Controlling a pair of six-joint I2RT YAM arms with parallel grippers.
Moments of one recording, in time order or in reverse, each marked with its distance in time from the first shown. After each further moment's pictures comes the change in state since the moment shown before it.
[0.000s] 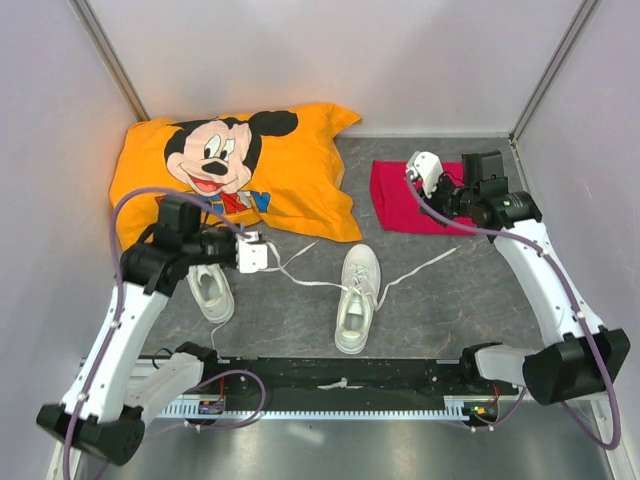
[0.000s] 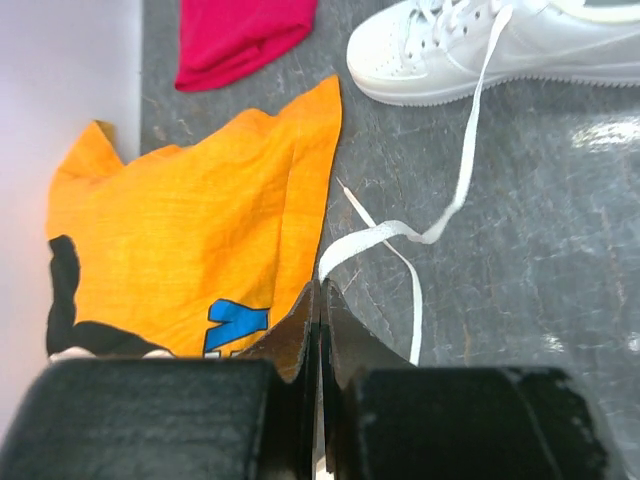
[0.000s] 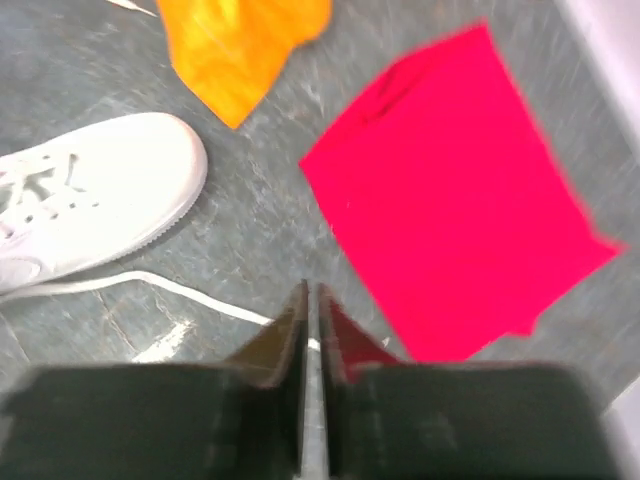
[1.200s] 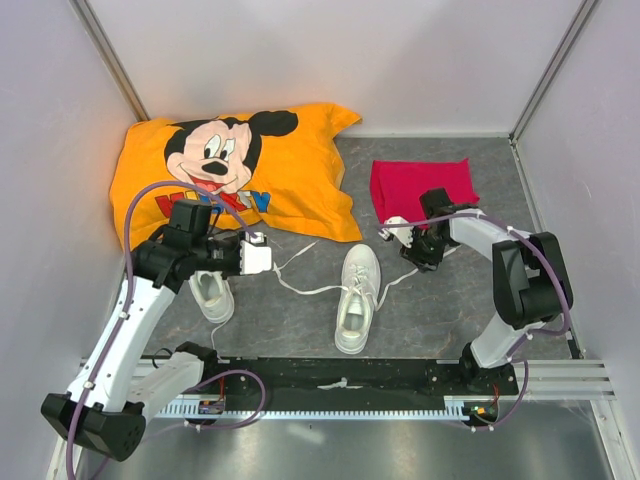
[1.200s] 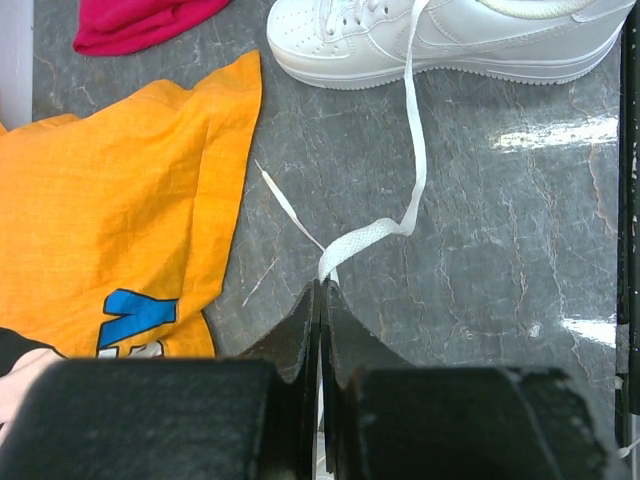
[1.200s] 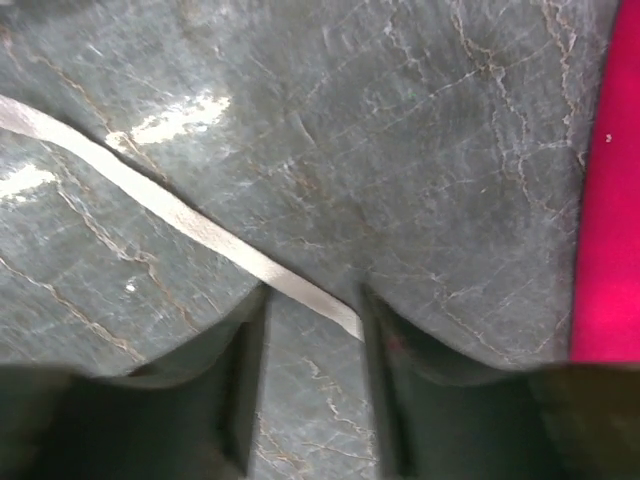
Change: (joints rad) left arm -0.002 -0.043 -0.072 -0.082 0.008 -0.058; right arm 0.029 0.421 -0.229 0.048 0.166 -0.349
